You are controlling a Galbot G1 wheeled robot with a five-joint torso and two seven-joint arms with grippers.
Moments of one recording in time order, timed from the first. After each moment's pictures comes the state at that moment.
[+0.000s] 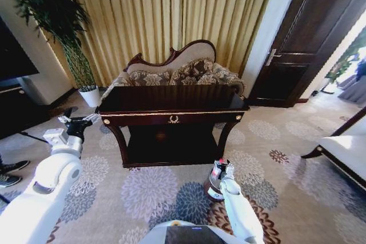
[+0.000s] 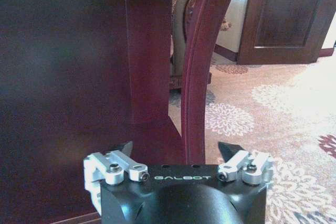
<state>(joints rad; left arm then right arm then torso) 1.35 -0.84 -0.76 -2.19 -0.68 0.30 -0.44 -1.07 1.46 0.62 1.07 0.13 0.04 0.12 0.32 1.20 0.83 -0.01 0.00</state>
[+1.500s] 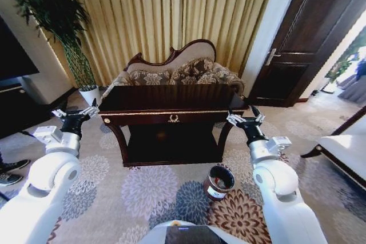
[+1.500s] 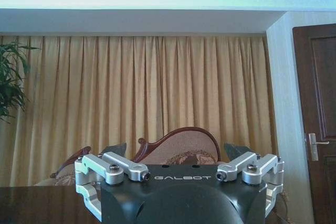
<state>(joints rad) 1.33 -0.85 -0.79 -2.28 -0.69 0.30 -0.46 -1.33 1.26 0.66 2.33 0.37 -0.31 0.12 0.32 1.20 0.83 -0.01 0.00</state>
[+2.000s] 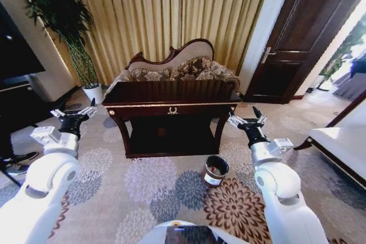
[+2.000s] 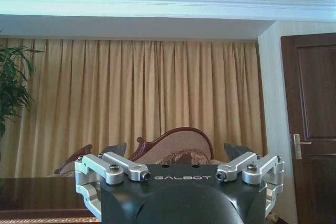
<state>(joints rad) 1.35 -0.86 -0.81 -2.28 -0.69 0.30 -0.46 -1.35 1.27 0.67 2.34 0.35 -0.30 0.12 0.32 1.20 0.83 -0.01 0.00</state>
